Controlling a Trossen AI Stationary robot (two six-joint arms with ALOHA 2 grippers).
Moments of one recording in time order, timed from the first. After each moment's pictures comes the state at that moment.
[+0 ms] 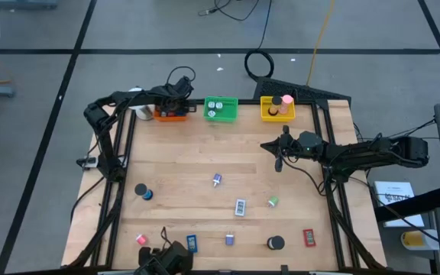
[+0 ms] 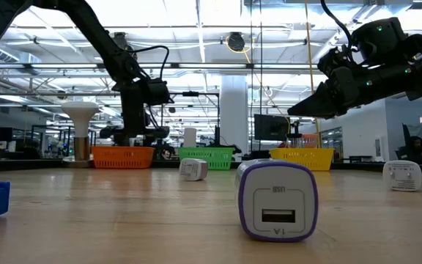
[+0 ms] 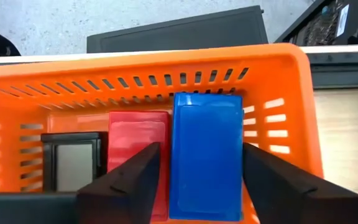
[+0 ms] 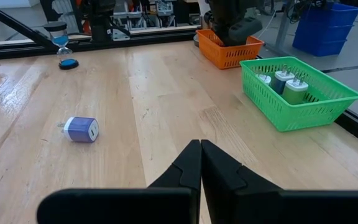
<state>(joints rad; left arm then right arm) 0.81 1.87 1.17 -0.47 -0.26 -0.67 -0.30 1.09 0.15 0.71 -0.05 0.01</state>
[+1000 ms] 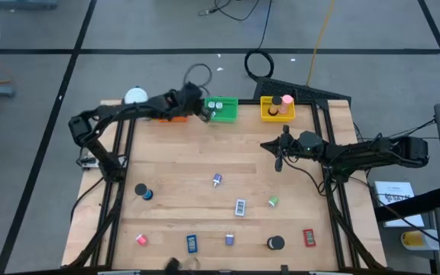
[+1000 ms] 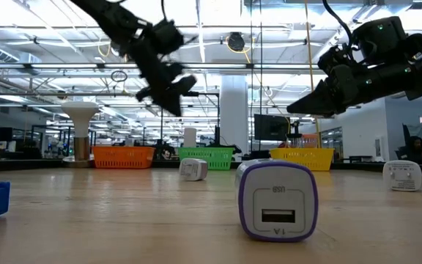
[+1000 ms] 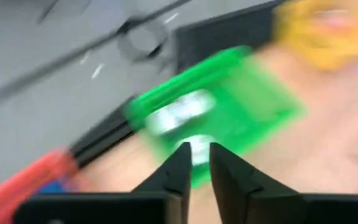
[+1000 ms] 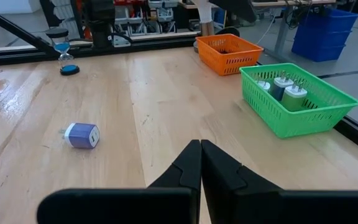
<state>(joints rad) 0.50 1.65 1.17 -0.26 -0.27 -0.26 -0.30 1.09 0.15 0.74 -0.05 0.01</state>
